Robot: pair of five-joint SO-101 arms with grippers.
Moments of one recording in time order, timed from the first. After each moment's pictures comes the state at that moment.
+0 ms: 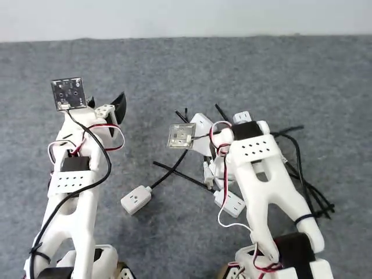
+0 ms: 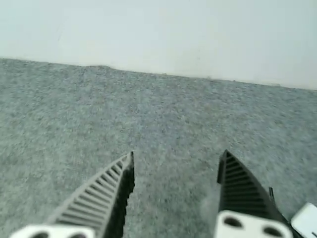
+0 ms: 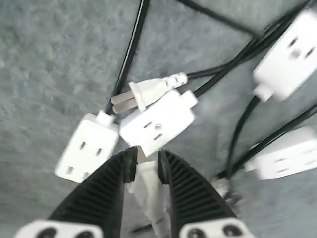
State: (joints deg) left arm -7.4 -26.6 53.8 12.4 11.7; right arm -17.2 -12.3 25.7 74.2 69.7
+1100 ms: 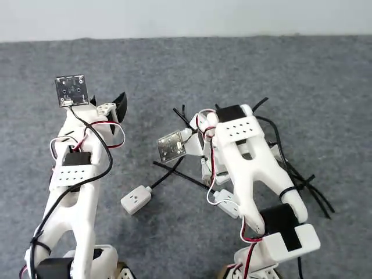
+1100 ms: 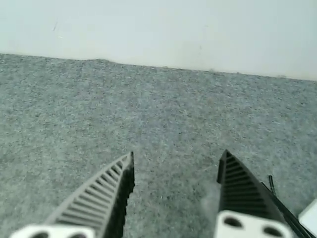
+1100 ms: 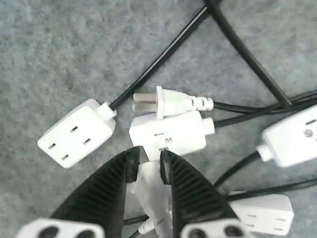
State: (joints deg) left arm -7.4 -21.9 51.6 11.9 10.9; right arm -20.0 2.6 11.0 81.9 87.1
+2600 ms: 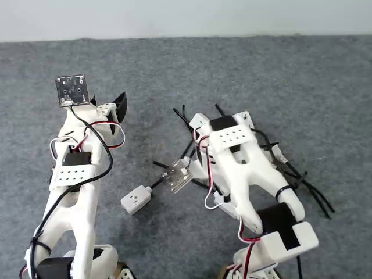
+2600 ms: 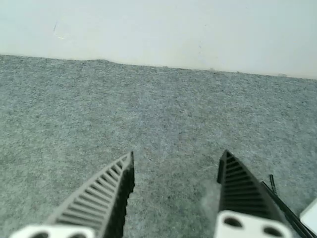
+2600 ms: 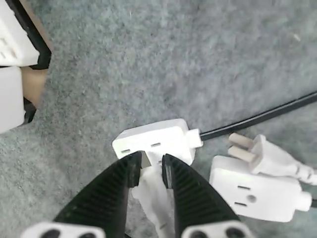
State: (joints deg) left arm -7.4 -21.9 51.6 11.9 10.5; right arm -20.8 3.3 19.9 88.9 103.3
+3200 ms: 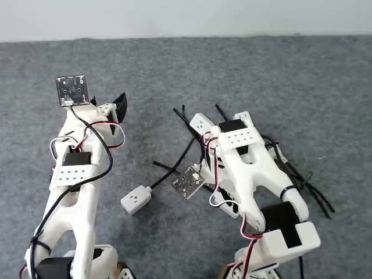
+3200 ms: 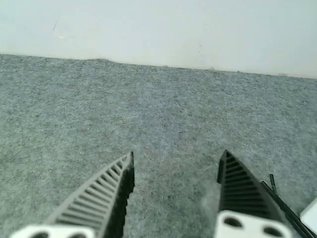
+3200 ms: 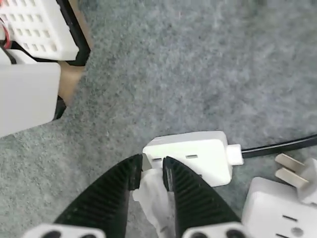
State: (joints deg) left arm -7.4 -21.8 51.6 11.9 10.5; right arm -18.3 3.7 24.3 90.6 110.1
